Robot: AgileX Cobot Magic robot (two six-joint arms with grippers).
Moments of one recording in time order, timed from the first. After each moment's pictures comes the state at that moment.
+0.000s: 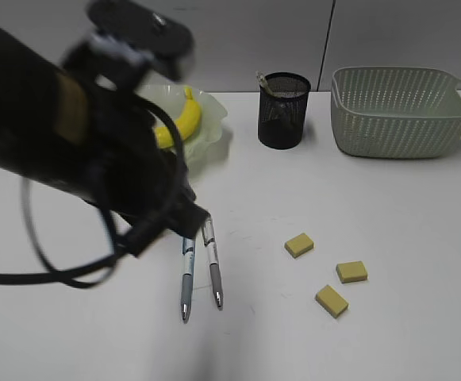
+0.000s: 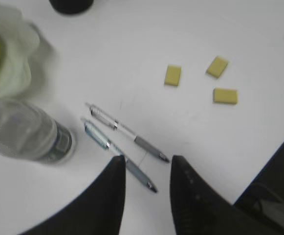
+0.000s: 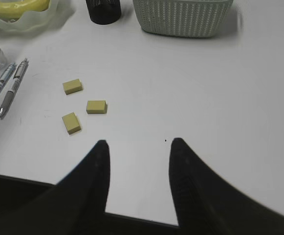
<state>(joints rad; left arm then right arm) -0.92 1.35 -1.01 0.20 0.66 -0.27 0.37 -0.01 -0.51 -0.07 1.07 0.16</state>
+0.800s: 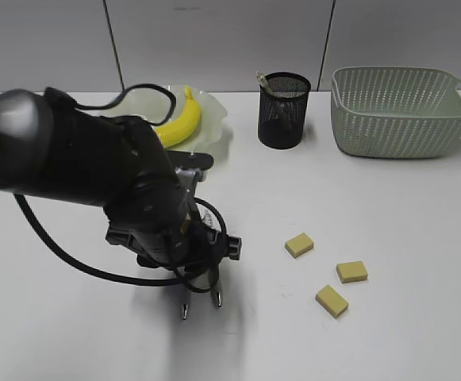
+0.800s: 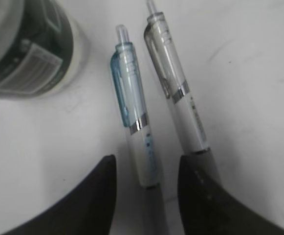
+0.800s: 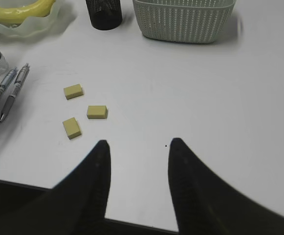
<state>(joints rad) -0.85 1.93 -1.08 0.37 0.54 -1.00 0.37 -0.01 -0.51 -0.07 1.05 0.16</state>
